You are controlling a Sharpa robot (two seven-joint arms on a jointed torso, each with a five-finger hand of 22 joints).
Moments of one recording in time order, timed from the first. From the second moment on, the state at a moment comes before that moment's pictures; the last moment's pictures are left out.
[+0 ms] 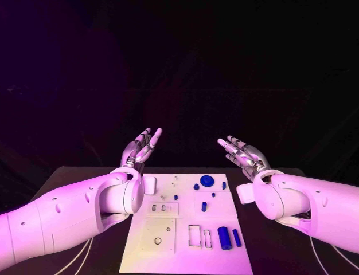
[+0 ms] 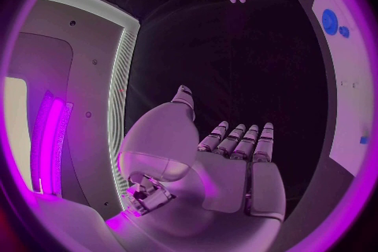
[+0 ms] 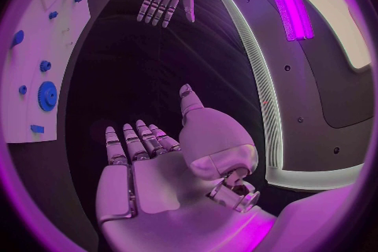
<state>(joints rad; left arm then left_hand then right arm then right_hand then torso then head) 1.12 -0.66 0.00 1.41 0.03 -0.61 0.52 1.18 0.15 -0.11 0.25 0.04 0.15 0.13 0.02 0.02 0.11 0.24 0.01 0.02 0.10 0.27 0.01 0.02 0.04 0.13 0.29 0.02 0.02 1.19 -0.82 -0.12 1.51 -0.06 -0.52 0.39 1.04 0.28 -0.17 -0.07 0.22 0.13 0.13 0.02 0.02 0.17 0.18 0.02 0.02 0.10 0.18 0.01 0.02 0.05 0.04 0.28 0.02 0.01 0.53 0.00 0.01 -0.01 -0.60</state>
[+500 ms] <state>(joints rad) 1.12 -0.69 0.00 1.40 0.03 -0.54 0.53 1.32 0.11 -0.08 0.16 0.05 0.62 0.16 0.16 0.09 0.72 0.25 0.20 0.10 0.73 0.21 0.23 0.12 0.10 0.59 0.29 0.20 0.12 1.22 -0.83 -0.13 1.48 -0.33 -0.45 0.33 1.26 0.24 -0.09 -0.21 0.21 0.48 0.15 0.08 0.05 0.60 0.22 0.09 0.05 0.55 0.21 0.11 0.05 0.11 0.36 0.29 0.18 0.07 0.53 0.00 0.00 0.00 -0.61</state>
